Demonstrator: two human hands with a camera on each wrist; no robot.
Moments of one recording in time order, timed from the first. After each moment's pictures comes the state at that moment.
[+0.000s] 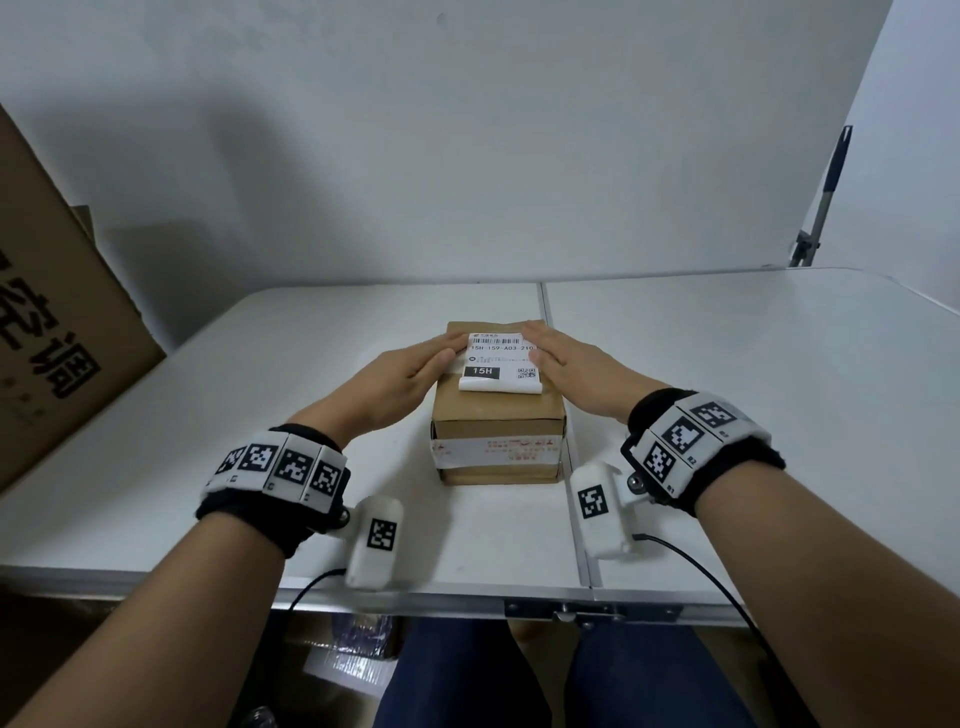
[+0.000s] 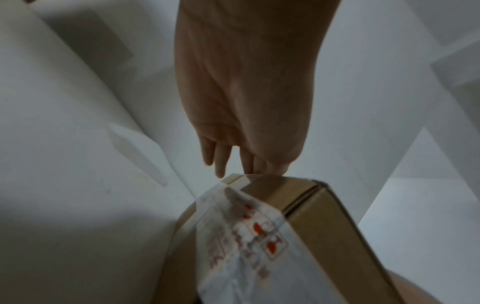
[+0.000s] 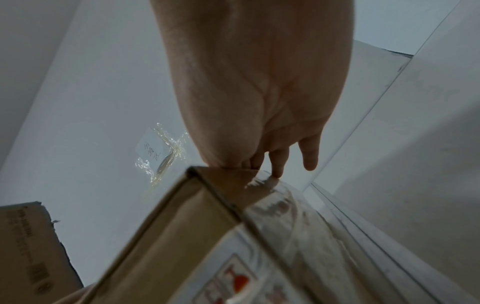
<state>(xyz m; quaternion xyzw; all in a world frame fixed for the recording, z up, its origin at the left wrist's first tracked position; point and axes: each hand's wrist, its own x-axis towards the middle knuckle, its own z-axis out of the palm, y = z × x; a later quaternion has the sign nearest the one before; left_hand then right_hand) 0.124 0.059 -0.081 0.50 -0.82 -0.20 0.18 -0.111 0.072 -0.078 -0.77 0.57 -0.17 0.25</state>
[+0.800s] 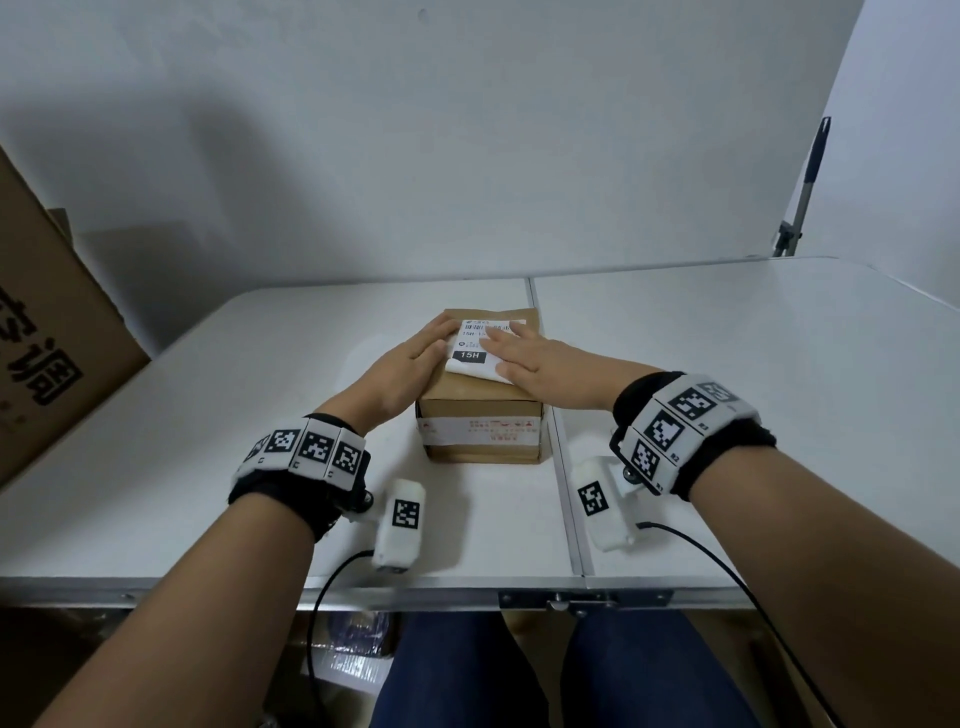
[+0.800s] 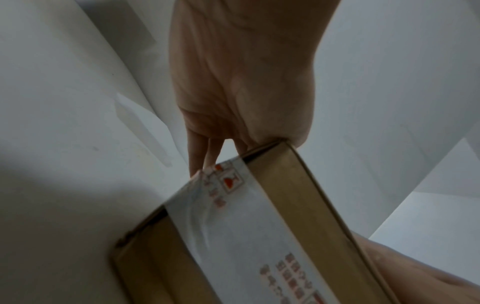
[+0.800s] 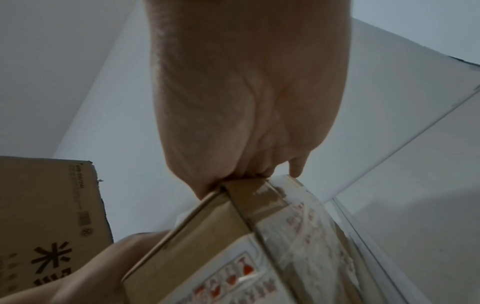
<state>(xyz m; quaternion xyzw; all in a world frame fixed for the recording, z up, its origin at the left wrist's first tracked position) 0.107 0.043 -0.093 0.51 -0.75 -0.32 0.28 -0.097 0.082 -0.063 -0.83 0.53 -0.03 0.18</state>
